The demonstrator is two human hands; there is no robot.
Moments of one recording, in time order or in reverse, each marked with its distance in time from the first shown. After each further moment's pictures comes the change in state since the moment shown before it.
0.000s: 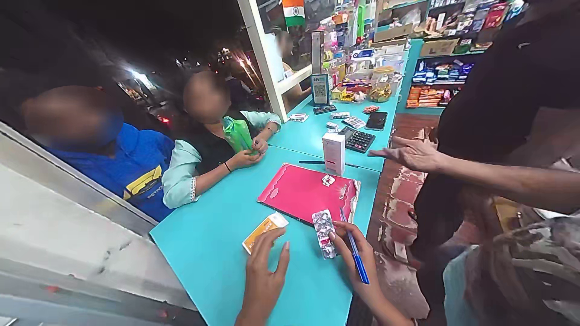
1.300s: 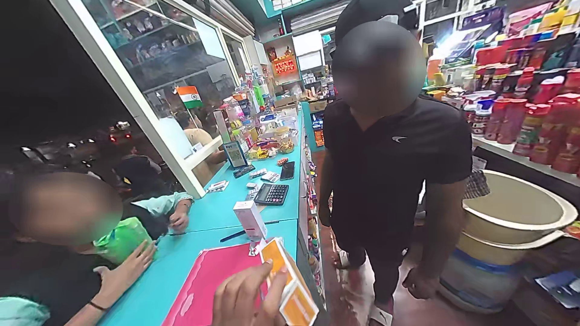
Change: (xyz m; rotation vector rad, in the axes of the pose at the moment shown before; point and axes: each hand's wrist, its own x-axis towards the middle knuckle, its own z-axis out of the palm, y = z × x) left_hand 0.101 0.149 0.037 0.024 -0.086 0.805; right_hand -0.009 -0.039 -0.006 -0.242 -0.001 -0.010
